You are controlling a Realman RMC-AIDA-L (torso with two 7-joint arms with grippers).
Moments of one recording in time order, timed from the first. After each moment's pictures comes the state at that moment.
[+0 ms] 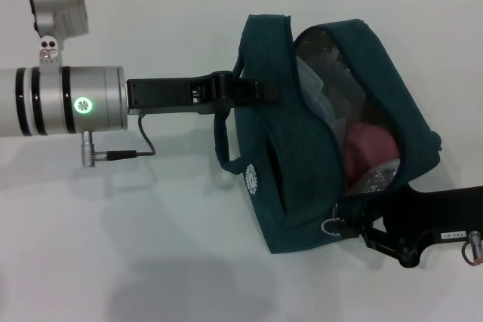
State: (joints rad) left arm -0.68 -2.08 0.79 0.50 1.86 1.56 -2.14; right arm 0.46 2.01 -1.20 -0.61 -1.76 -1.54 1.21
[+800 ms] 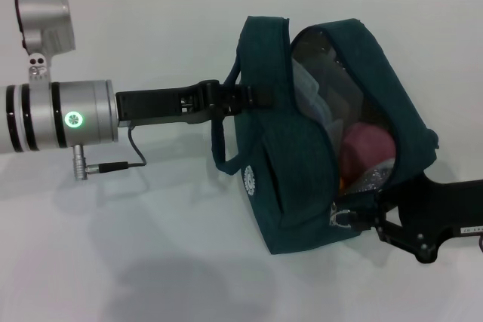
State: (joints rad) left arm -0.63 -2.09 0.79 0.50 1.85 1.54 -2.14; right arm 0.39 2.02 -1.20 -0.79 -1.74 -1.62 1.22
